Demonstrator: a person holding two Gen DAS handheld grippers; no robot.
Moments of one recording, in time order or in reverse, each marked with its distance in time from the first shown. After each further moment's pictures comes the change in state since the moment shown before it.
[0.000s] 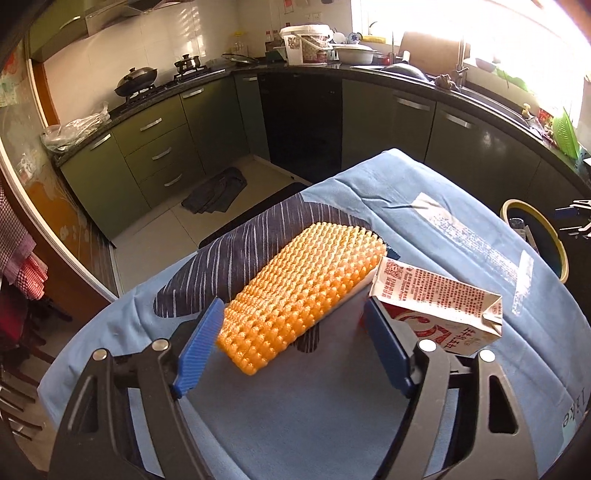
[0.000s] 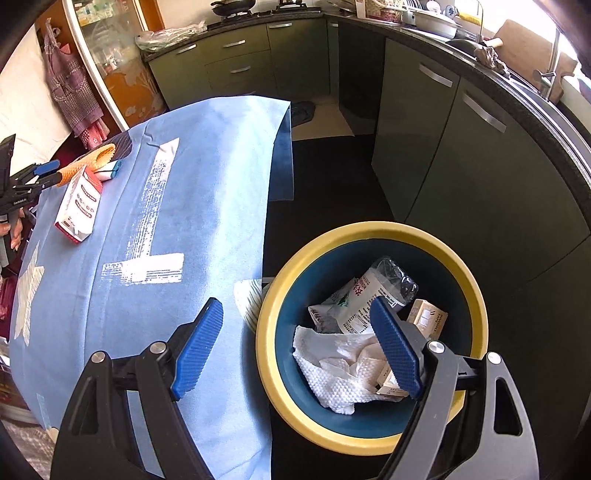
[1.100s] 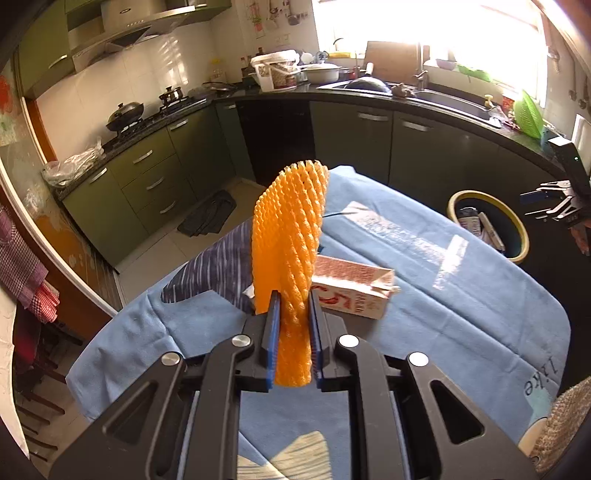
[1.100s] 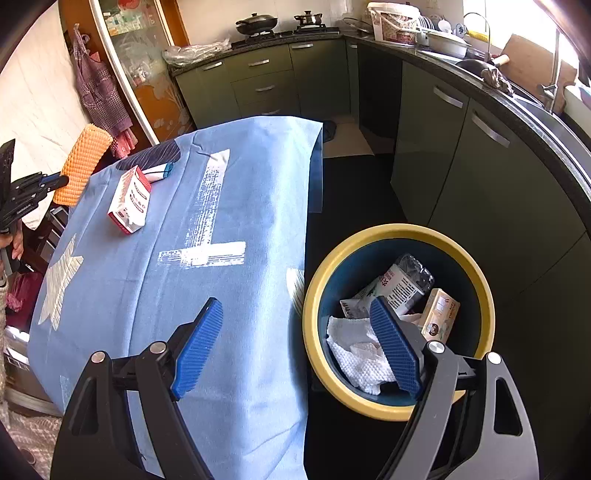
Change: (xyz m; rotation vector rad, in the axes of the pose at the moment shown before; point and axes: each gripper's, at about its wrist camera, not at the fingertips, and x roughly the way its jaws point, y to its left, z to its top) left arm -0.118 -0.072 -0.016 0.103 -0.075 -0.014; right arm -0.059 0.021 -0.037 -0.023 -0.098 0.070
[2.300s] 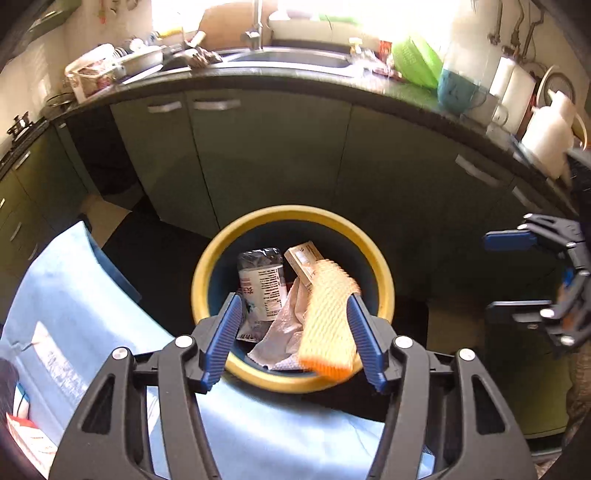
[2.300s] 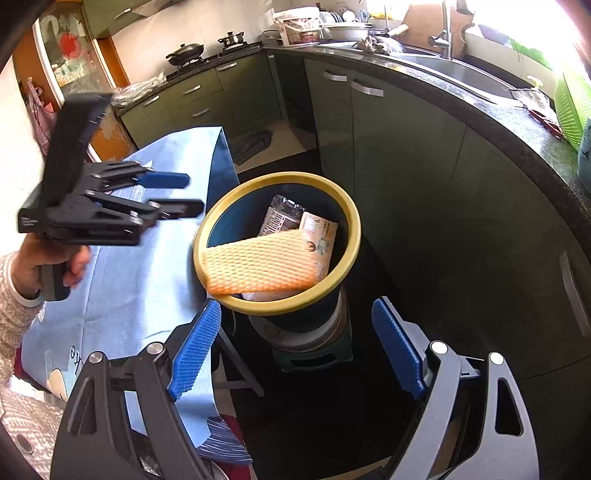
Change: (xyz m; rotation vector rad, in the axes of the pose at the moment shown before) left arm 0.140 -0.332 0.126 0.176 0.098 -0.412; right arm -0.087 -0.115 -0.106 0.193 -0.047 -0.109
